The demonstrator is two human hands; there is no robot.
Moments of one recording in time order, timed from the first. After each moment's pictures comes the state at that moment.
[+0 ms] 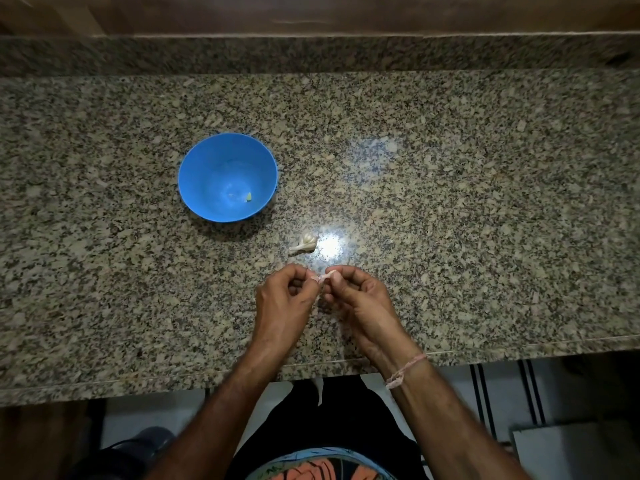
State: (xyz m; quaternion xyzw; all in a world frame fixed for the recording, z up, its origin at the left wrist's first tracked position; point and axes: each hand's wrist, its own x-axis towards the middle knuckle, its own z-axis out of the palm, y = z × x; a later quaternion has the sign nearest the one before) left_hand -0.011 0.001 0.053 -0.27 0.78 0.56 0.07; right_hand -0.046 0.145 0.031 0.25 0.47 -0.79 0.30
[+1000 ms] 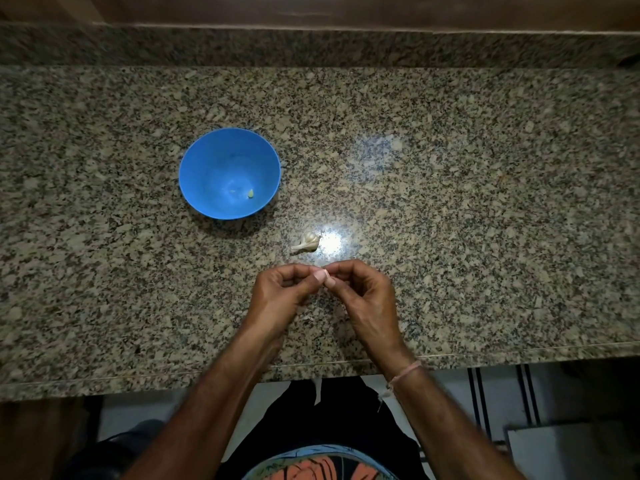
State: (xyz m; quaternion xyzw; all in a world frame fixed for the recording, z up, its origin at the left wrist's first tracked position) left_hand -0.022 -0.011 0.047 -0.34 0.61 0.71 0.14; right_hand -0.044 0.145 0.030 0.04 0.70 -0.69 0.18
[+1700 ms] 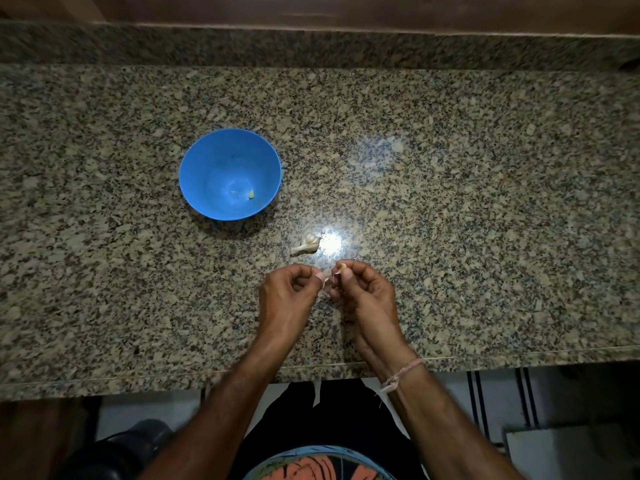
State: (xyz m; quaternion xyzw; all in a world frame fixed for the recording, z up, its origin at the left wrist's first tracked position) left_hand -0.022 0.003 0.036 -0.30 0.76 0.56 0.07; right_hand -0.046 0.141 0.031 0.23 0.52 -0.79 0.22
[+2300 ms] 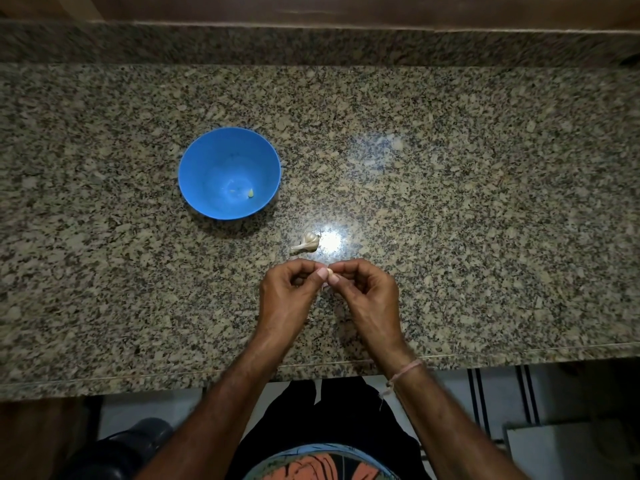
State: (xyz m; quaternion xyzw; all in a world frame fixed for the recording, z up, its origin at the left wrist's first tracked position) left_hand -0.021 0.001 0.040 -0.26 0.72 0.64 0.05; right_hand -0.045 0.146 0.033 0.07 0.71 -0.68 0.16
